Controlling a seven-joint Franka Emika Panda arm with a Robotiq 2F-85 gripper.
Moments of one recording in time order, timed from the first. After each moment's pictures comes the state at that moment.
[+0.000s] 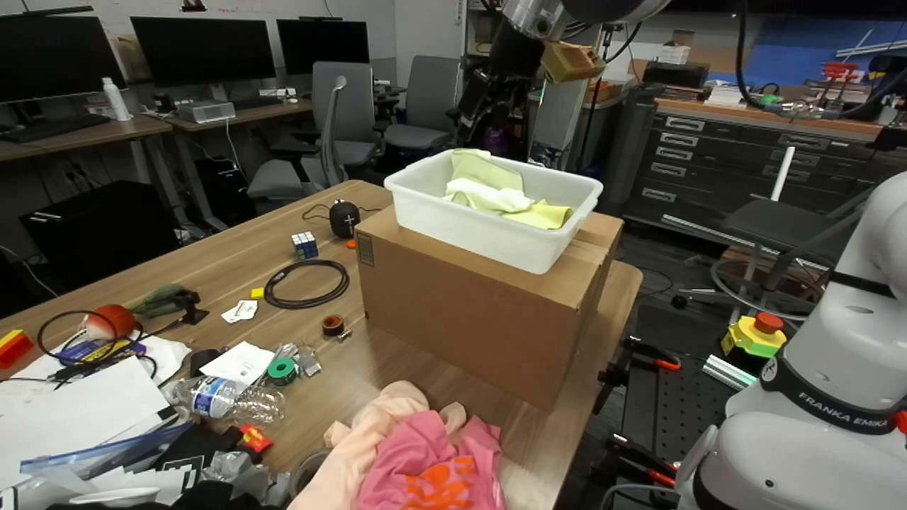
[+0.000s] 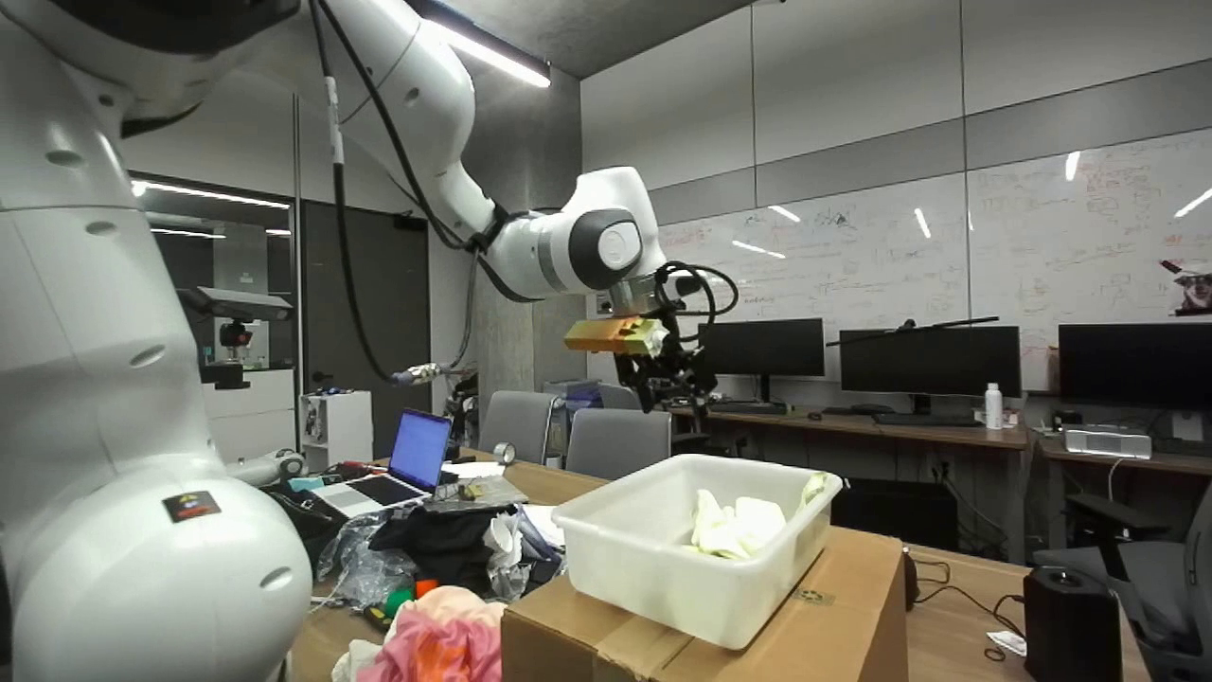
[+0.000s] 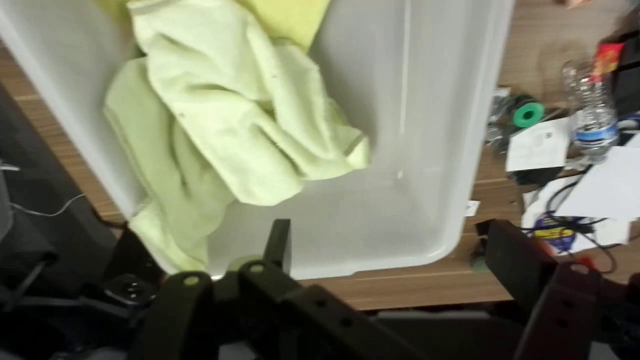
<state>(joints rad) -0.10 -0.28 -0.02 -2.34 -0.03 2.48 0.06</state>
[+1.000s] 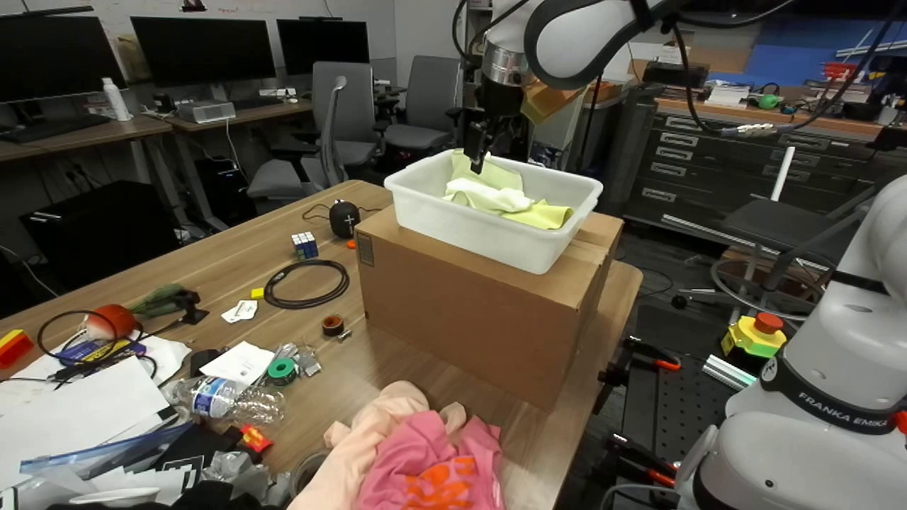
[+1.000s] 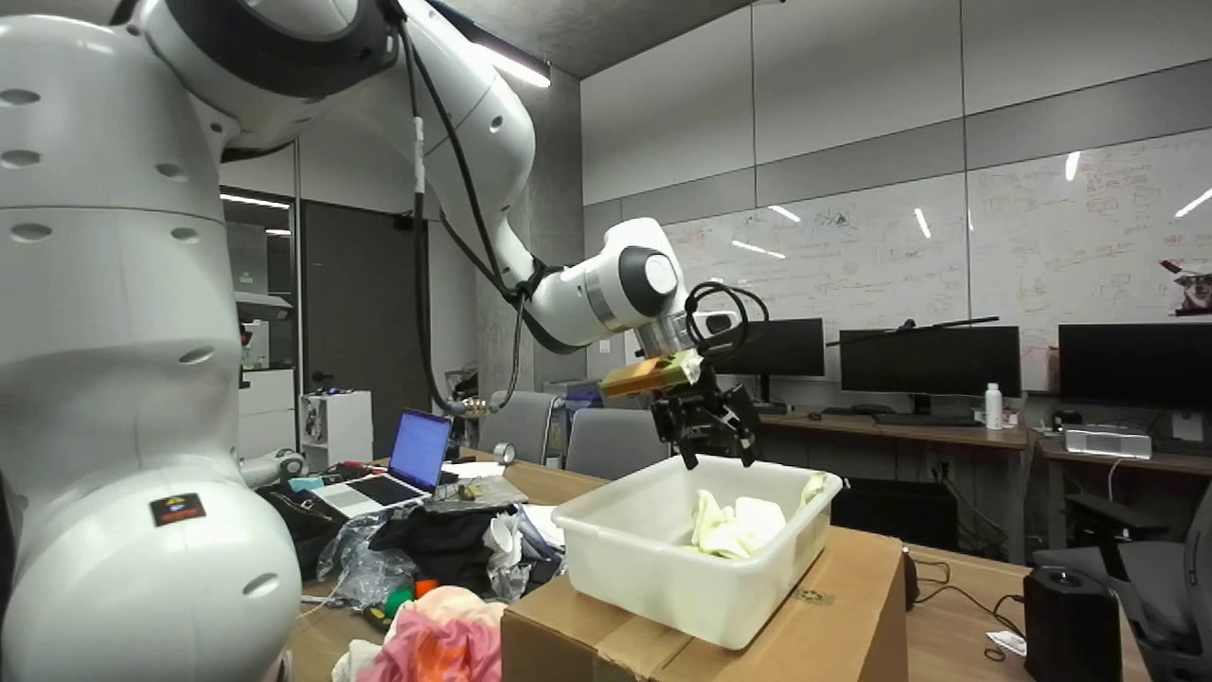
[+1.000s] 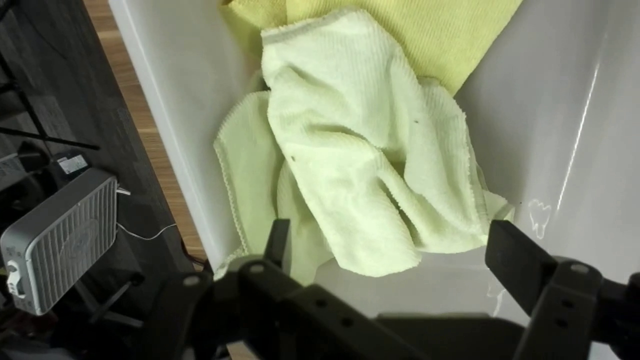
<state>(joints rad) -0.15 -0.09 -0.01 -2.25 -0.34 2.41 0.22</state>
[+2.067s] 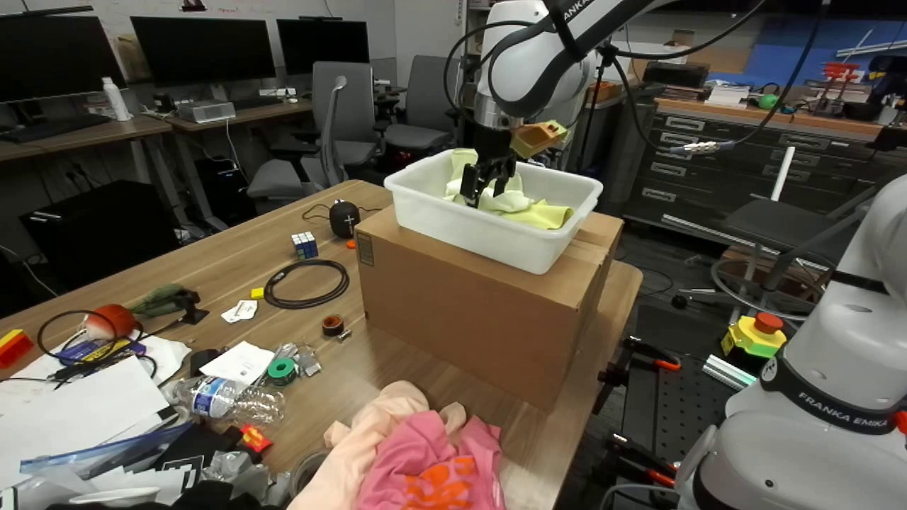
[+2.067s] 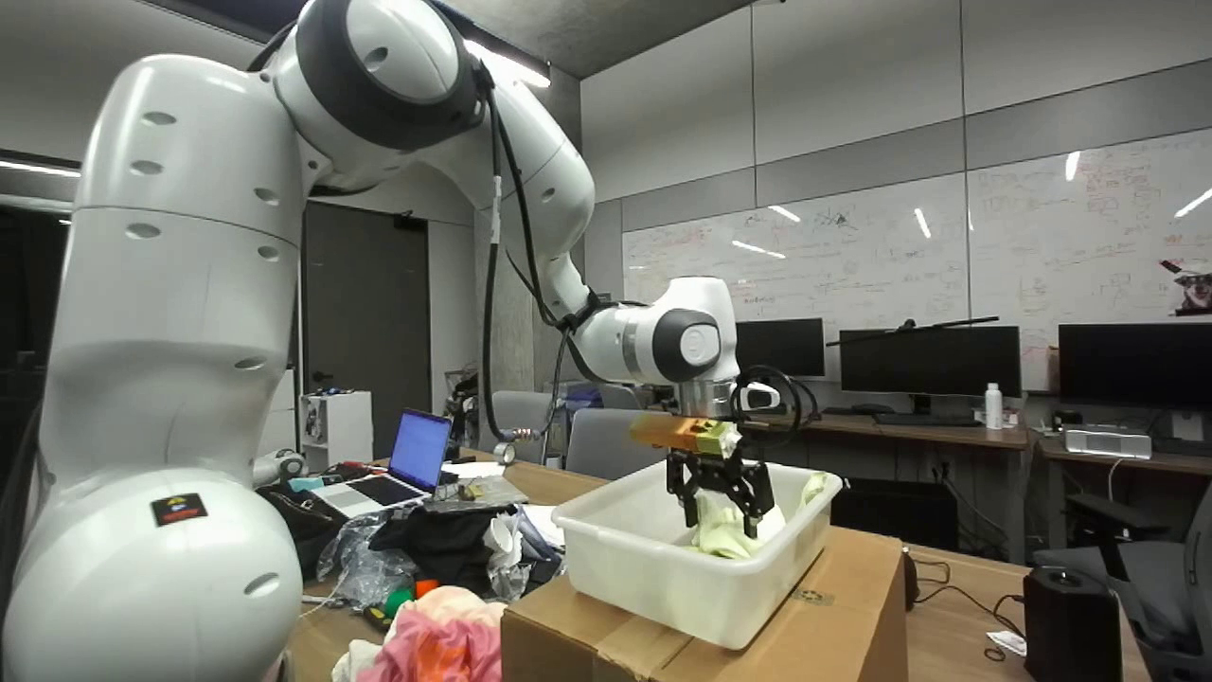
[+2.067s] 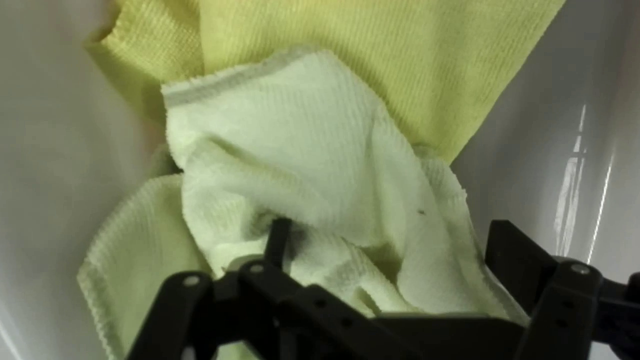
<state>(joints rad) -0.15 0.12 -0.07 -2.18 -0.02 2.39 -0.04</state>
